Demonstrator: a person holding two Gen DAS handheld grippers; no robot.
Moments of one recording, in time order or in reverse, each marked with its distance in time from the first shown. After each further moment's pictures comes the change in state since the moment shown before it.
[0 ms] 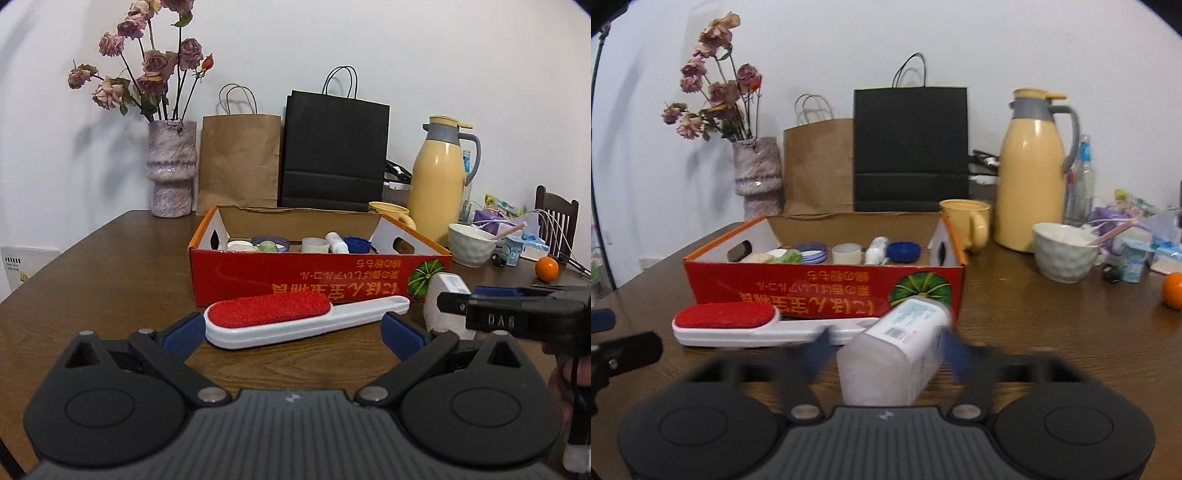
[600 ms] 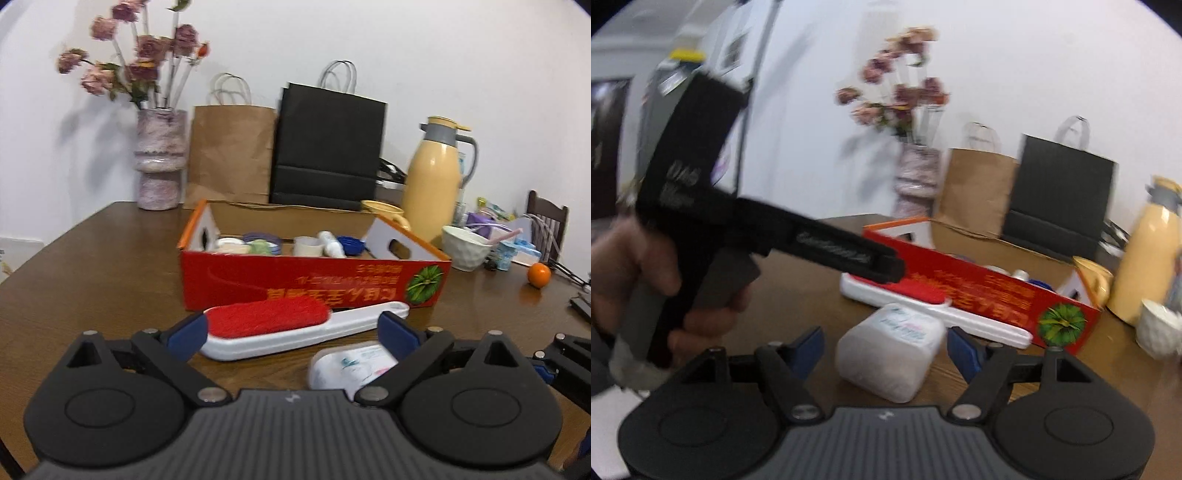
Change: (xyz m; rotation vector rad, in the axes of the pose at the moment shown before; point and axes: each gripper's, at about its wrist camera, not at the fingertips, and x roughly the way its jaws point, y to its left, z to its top) left arm 0.020 0.013 0.013 -0.014 0.037 -0.090; right arm -0.067 0.061 -0.036 -0.234 -0.052 0.299
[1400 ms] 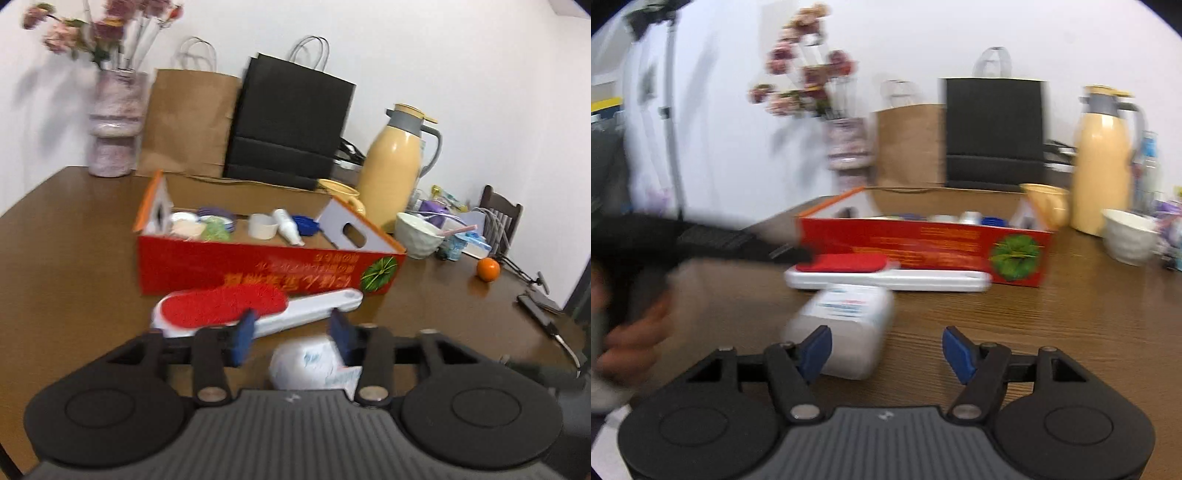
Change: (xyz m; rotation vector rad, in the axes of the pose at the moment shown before) left arm 0.012 0.021 0.022 -0.056 0.125 -0.217; right arm 0.017 -0.020 -0.001 0.194 0.087 -0.010
